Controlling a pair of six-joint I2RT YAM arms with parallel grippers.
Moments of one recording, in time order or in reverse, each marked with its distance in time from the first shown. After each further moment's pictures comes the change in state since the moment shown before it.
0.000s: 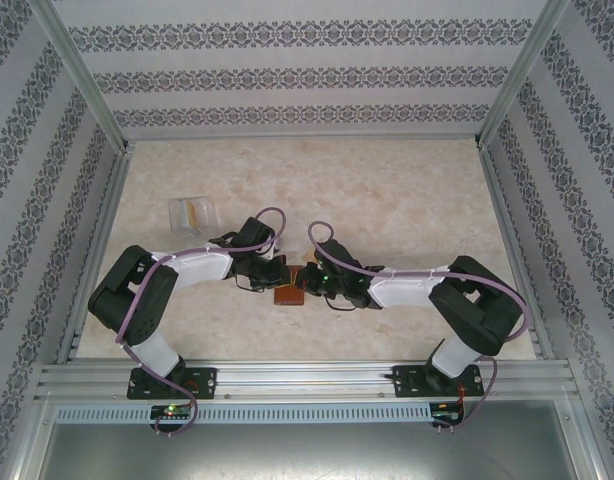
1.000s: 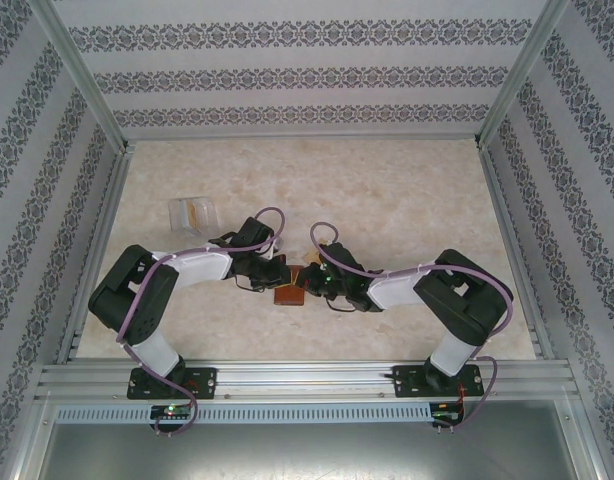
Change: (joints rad) left arm 0.006 0.004 -0.006 0.021 0.019 -0.019; right arm -0.016 0.069 -0.078 0.199 -0.006 0.044
